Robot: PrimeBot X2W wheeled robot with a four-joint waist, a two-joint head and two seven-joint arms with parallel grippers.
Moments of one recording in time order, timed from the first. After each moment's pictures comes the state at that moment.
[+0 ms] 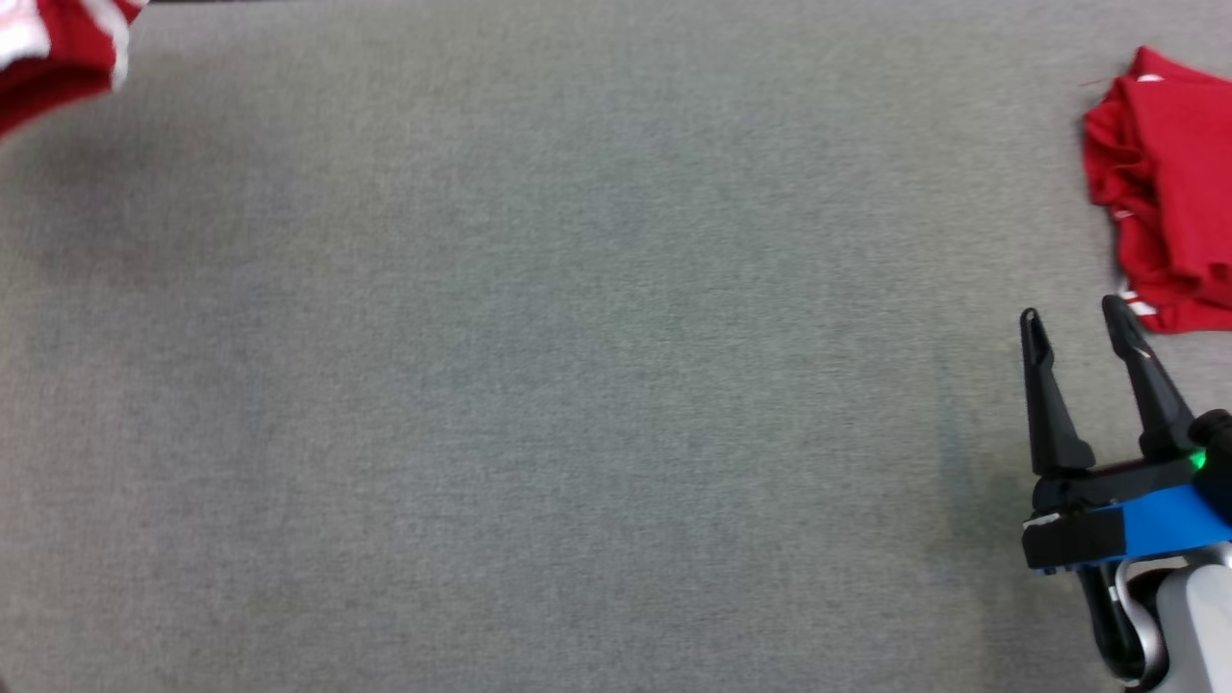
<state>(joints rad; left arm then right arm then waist) -0.94 0.46 0.01 0.65 -0.29 -0.11 0.06 -0.20 -0.23 -0.01 0.11 0.23 0.13 -0.25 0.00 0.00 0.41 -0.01</state>
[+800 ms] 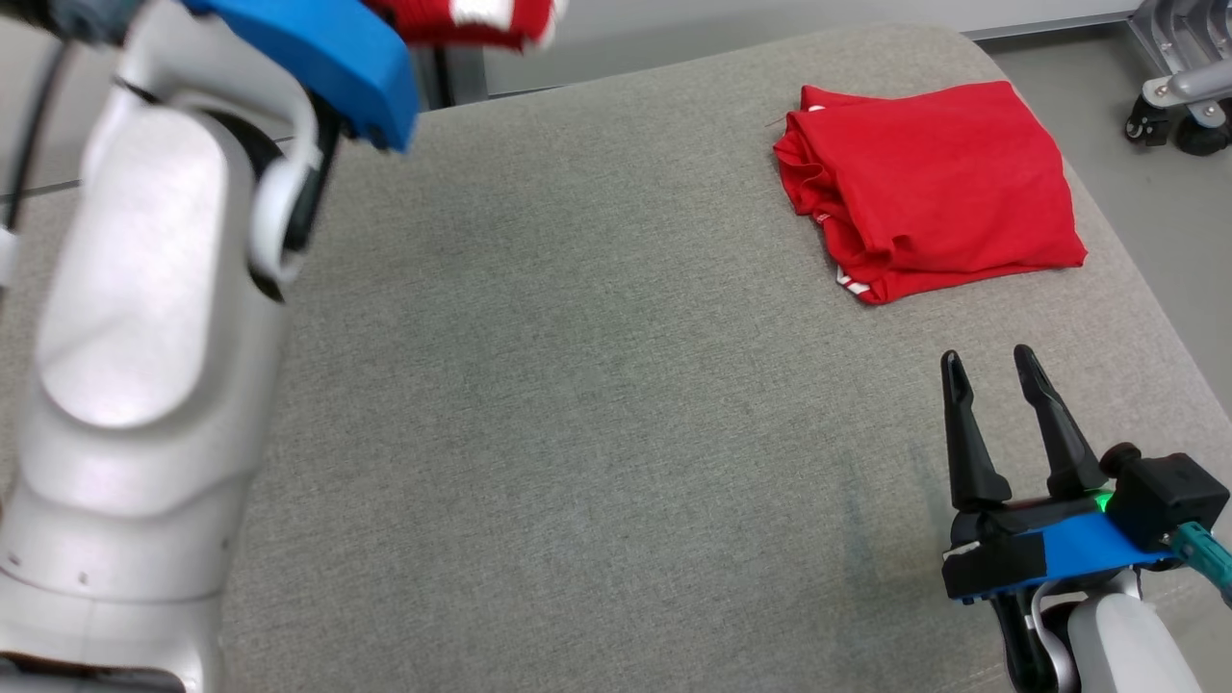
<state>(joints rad) -1.00 0.22 -0.32 0.33 -0.21 -0.11 0.11 -0.19 -0.09 0.02 0.19 0.24 0.13 -0.26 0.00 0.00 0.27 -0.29</state>
